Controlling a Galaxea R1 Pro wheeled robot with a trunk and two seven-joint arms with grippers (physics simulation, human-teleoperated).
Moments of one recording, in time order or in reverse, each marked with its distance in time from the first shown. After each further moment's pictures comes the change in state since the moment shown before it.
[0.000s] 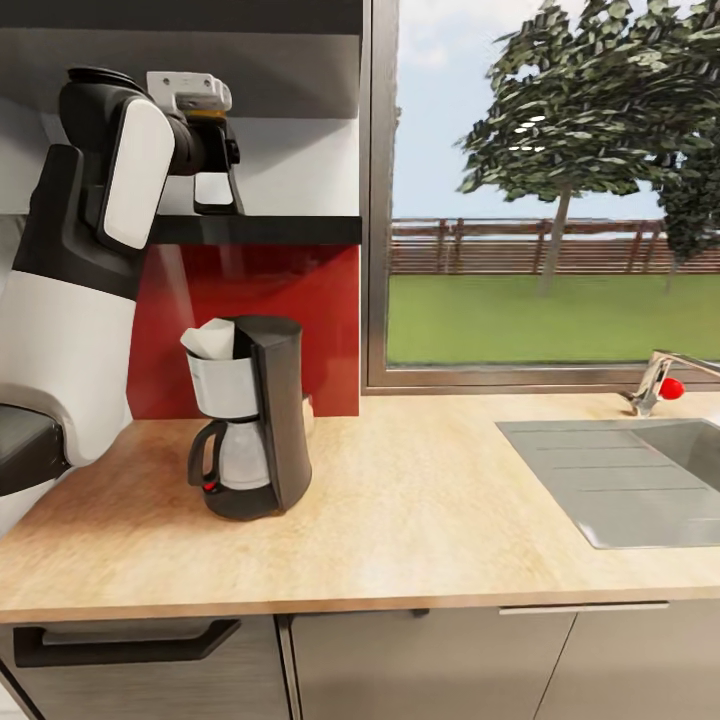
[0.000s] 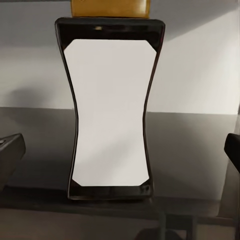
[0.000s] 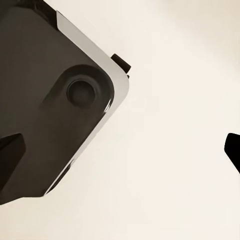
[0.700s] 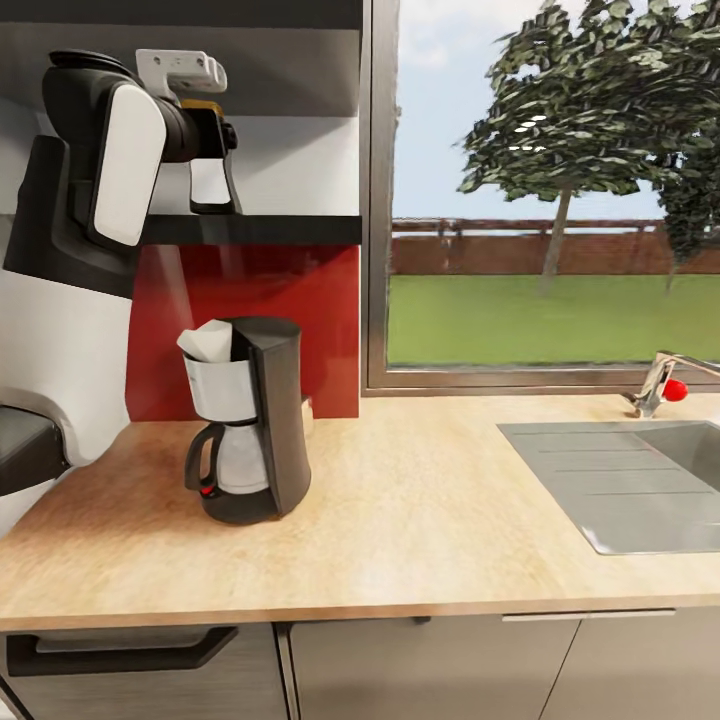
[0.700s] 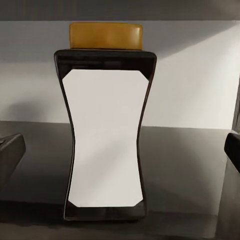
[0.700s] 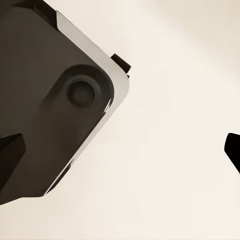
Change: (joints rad) left arm 0.000 0.001 0.004 -0.054 -0.003 0.000 0.000; right arm 0.000 0.000 0.000 0.000 0.000 0.000 0.000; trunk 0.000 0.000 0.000
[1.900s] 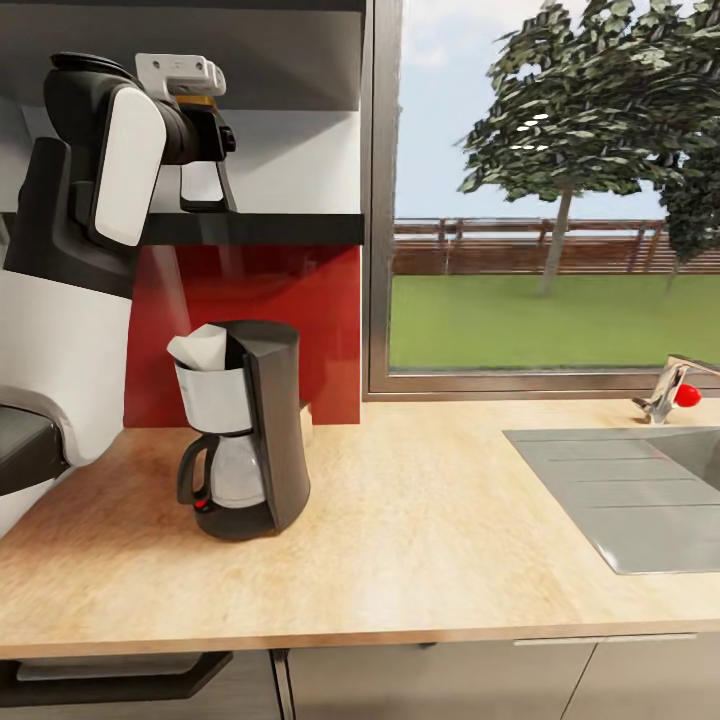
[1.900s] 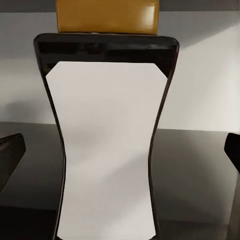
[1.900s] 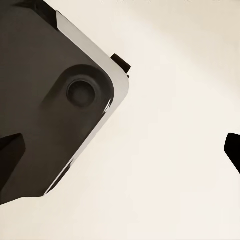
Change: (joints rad) left arm 0.000 0.002 0.002 0.011 -0.003 0.000 0.004; right arm 0.000 0.000 0.000 0.000 0.000 0.000 0.000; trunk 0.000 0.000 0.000
